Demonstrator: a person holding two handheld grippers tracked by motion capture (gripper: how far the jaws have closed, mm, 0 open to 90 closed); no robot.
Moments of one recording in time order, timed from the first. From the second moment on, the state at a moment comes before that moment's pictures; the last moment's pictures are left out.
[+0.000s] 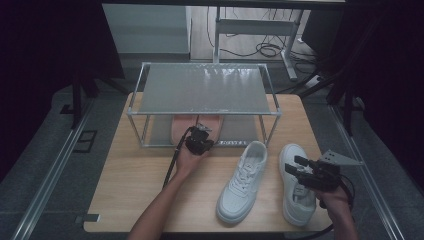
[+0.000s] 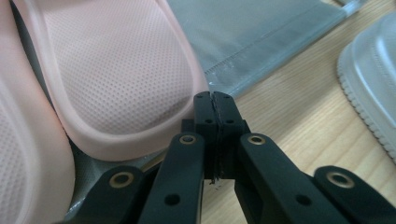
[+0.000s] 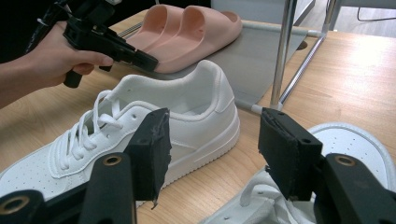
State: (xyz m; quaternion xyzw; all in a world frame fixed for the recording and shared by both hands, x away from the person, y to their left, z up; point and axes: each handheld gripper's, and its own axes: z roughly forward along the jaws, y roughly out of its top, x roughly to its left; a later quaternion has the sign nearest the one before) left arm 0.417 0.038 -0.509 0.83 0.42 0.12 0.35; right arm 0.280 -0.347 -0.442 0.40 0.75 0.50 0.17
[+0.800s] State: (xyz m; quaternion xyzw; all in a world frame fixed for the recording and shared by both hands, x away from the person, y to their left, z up) left arm 0.299 0.104 -0.499 0.83 0.39 0.11 0.39; right arm 0.277 -0.344 -0.439 0.40 0.75 0.50 0.17
